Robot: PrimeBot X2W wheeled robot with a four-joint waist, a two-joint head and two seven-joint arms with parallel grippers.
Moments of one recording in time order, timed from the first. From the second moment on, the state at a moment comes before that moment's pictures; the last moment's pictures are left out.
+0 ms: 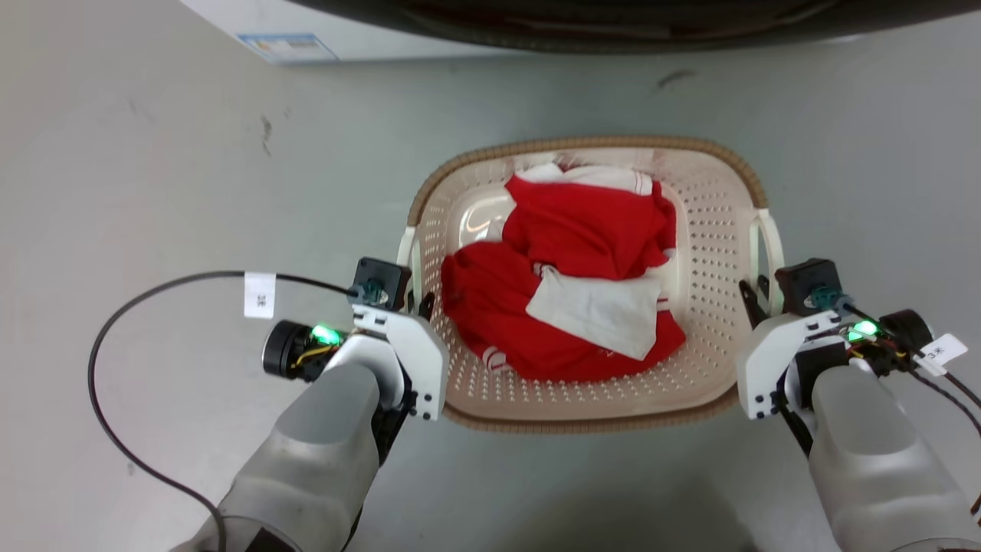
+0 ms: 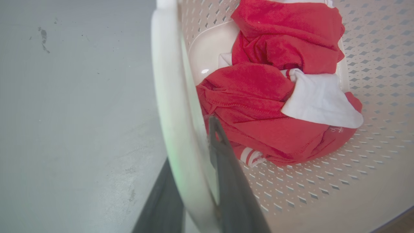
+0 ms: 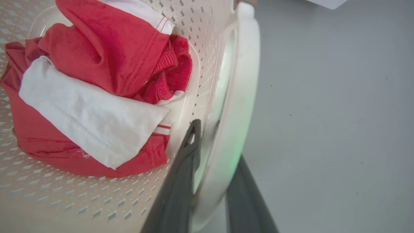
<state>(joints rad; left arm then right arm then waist) -0.86 0.05 -0.76 1.25 -0.62 -0.09 -0.20 -0.74 -0.07 -0.17 1.18 -0.39 0.13 -0.26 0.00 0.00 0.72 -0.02</state>
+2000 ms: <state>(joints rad) -0.63 0.15 -0.94 1.22 -0.87 -0.13 0.33 -0.54 -0.05 0.57 1.27 0.28 0.13 0.20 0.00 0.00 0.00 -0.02</state>
